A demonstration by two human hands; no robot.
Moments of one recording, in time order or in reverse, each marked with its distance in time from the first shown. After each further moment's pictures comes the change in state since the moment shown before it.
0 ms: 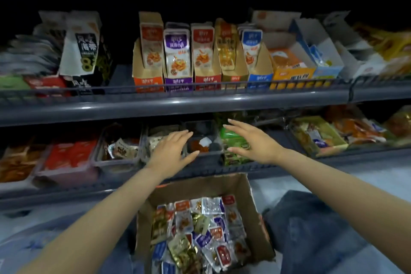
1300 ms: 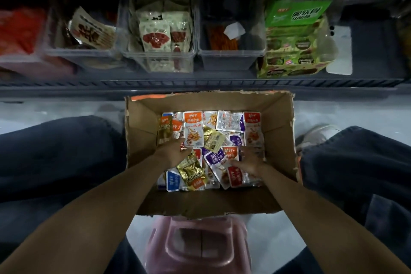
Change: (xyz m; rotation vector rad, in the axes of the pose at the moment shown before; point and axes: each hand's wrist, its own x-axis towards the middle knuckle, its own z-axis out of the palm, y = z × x) left_hand -0.105 -0.076 0.280 -0.353 -0.840 -0.653; right_hand -0.065 0.050 0.365 0.860 -0.675 0.912
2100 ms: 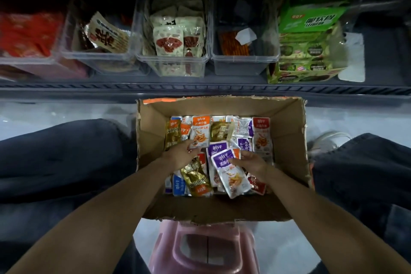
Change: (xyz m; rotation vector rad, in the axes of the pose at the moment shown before) left_hand -0.011 0.007 -0.010 -0.372 -0.028 -0.067; right_hand 0.002 -0.018 0.008 0.379 -0.140 -0.054
